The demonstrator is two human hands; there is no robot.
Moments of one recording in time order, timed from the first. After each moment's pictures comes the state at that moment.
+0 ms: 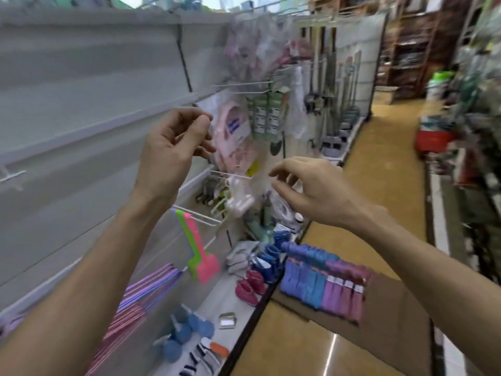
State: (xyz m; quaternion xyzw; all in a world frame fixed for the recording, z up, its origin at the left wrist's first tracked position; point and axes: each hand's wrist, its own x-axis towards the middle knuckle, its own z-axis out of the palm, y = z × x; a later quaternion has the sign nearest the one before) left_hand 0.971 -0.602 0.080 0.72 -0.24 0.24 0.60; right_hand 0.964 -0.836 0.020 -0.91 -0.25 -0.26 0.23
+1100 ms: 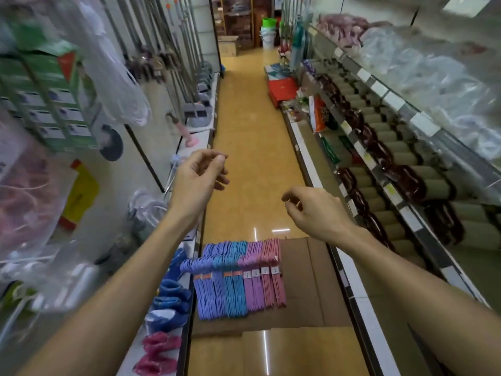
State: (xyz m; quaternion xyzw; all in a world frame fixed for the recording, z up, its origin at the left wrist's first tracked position) left_hand 1.338 -0.948 -0.121 0.71 -0.27 -0.10 0.64; right_hand 1.187 -1.121 -0.166 -0.95 0.20 -0.10 0.19
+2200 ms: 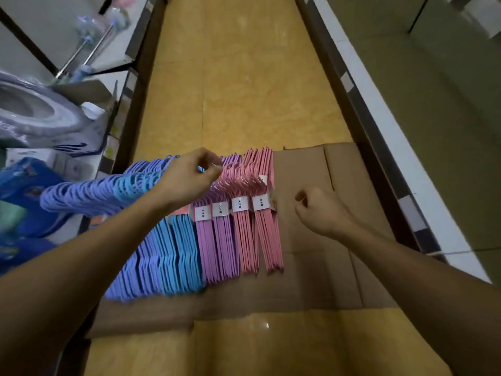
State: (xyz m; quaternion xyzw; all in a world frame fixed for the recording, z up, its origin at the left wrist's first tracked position) left_hand 1.452 -1.101 -0.843 0.88 -0.31 -0.20 0.29; right_hand 1.273 -1.270 -0.907 -0.87 0.37 0.09 0.30
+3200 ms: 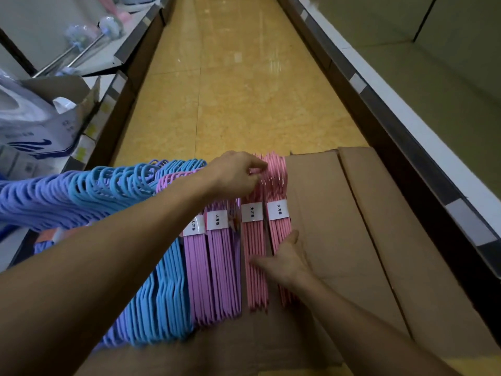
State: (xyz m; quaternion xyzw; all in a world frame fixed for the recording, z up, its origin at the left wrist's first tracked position) left_hand 1.477 -1.165 -0.946 0.84 -0.50 -0.19 0.08; right_hand 1.324 -1.198 -1.088 -0.73 0.48 0.09 0.48
